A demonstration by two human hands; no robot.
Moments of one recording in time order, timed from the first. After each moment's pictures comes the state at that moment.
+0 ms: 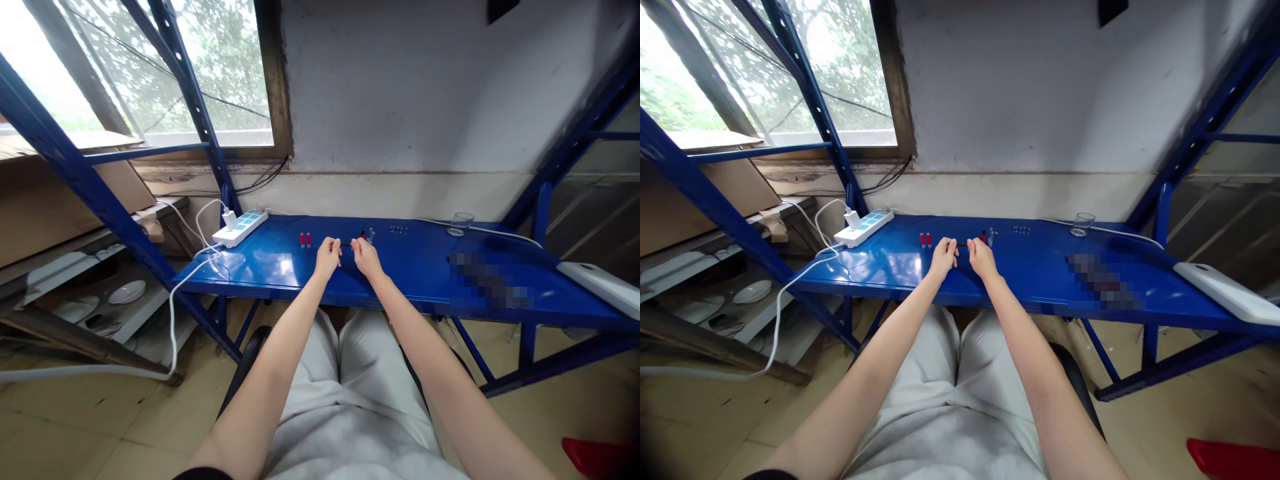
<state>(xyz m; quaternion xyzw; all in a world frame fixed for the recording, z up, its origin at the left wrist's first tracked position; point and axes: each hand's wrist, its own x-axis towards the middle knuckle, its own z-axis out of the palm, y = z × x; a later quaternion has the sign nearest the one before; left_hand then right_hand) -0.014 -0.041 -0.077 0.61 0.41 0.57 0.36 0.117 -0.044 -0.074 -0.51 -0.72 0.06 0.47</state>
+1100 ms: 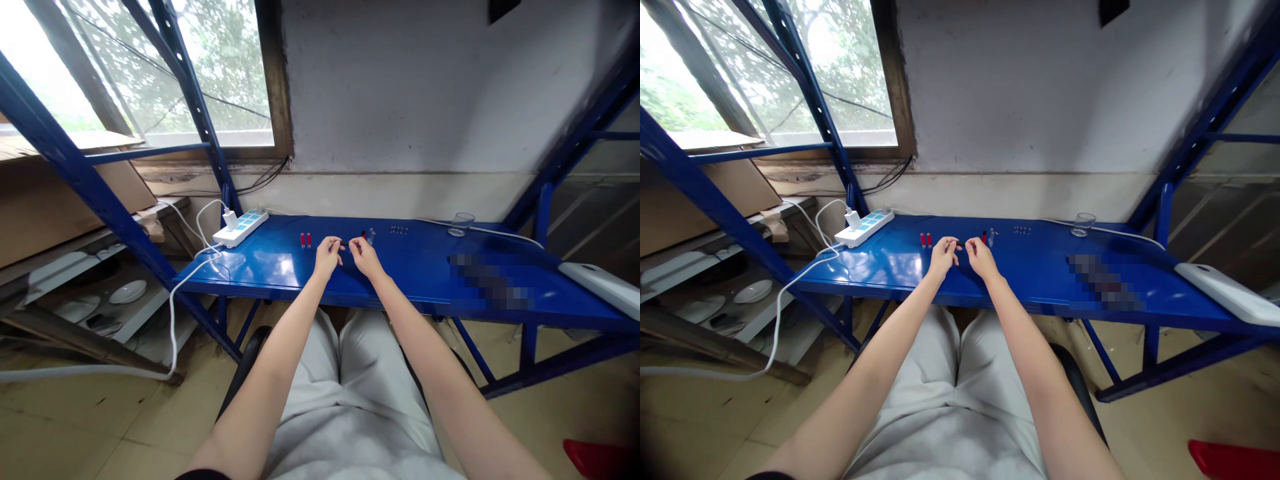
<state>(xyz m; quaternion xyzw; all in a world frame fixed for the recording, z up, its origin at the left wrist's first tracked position) -0.016 -0.036 -0.079 0.60 0.38 0.59 0.40 0.119 -0.038 -0.081 -0.47 -0.72 0.15 0.49</state>
